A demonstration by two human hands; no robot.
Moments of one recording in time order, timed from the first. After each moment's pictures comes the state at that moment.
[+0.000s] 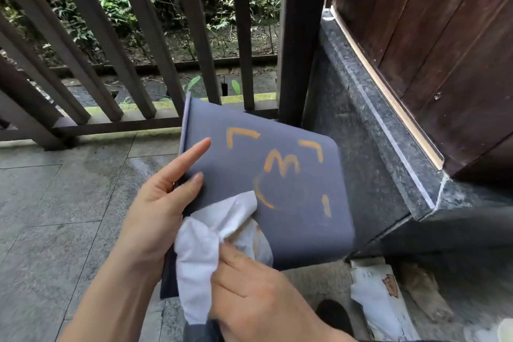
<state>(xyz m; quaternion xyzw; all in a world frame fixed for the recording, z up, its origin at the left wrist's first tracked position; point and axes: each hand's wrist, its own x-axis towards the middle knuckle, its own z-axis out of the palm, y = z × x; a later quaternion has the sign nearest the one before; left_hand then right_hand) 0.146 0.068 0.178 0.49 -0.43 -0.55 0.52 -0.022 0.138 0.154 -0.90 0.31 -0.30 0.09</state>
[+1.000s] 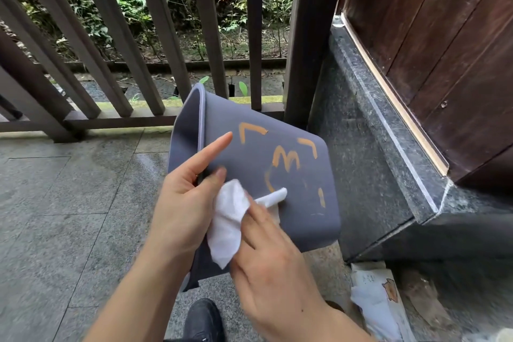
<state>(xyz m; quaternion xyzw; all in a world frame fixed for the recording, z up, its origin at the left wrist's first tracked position) 0.125 0.075 0.185 0.52 -0.45 -0.46 0.55 -0.017 0.127 0.144 -0.84 0.41 -0.32 0.18</state>
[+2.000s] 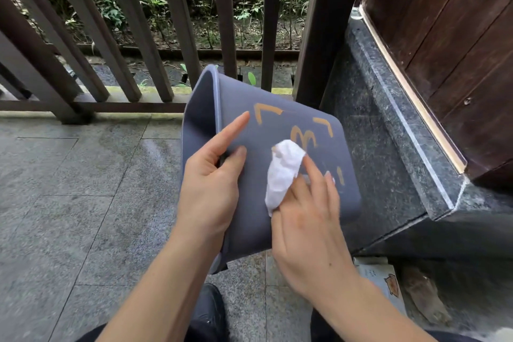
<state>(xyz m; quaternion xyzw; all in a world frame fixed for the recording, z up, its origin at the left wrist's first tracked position) 0.112 0.078 0.192 0.52 -0.39 -0.48 0.59 -0.022 0.110 0.160 -0.79 0.59 -0.18 0.06</state>
